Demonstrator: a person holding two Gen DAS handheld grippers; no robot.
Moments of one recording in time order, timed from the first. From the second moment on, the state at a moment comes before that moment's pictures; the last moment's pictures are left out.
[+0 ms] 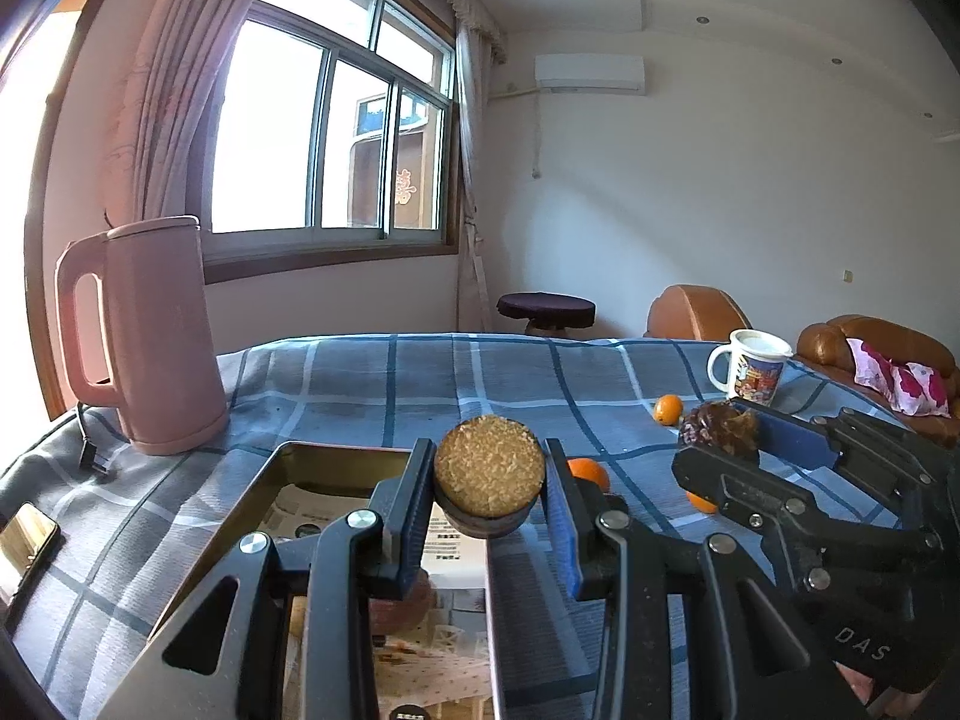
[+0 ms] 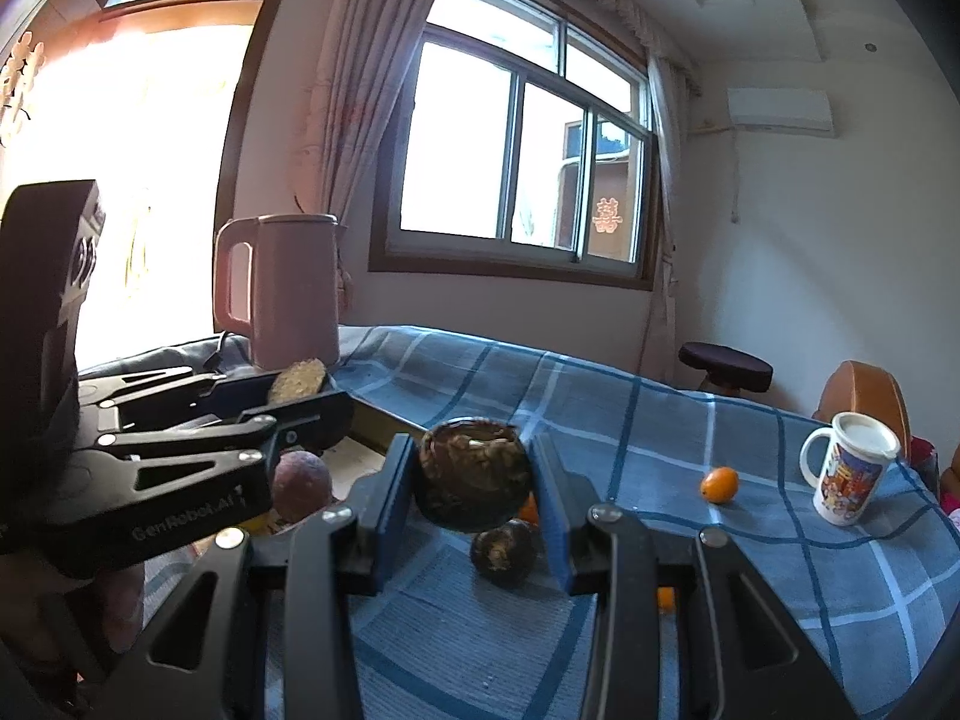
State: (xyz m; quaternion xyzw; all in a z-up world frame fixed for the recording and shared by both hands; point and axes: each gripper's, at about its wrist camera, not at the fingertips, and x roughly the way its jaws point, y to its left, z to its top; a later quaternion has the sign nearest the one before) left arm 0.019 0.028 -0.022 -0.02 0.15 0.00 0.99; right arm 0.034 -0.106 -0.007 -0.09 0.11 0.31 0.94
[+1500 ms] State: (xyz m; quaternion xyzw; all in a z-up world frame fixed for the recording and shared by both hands) left arm 0.023 0.118 -0.037 -0.04 0.22 0.08 0.97; right arm 0.036 -0.005 -0.018 -0.14 0.14 0.38 0.90
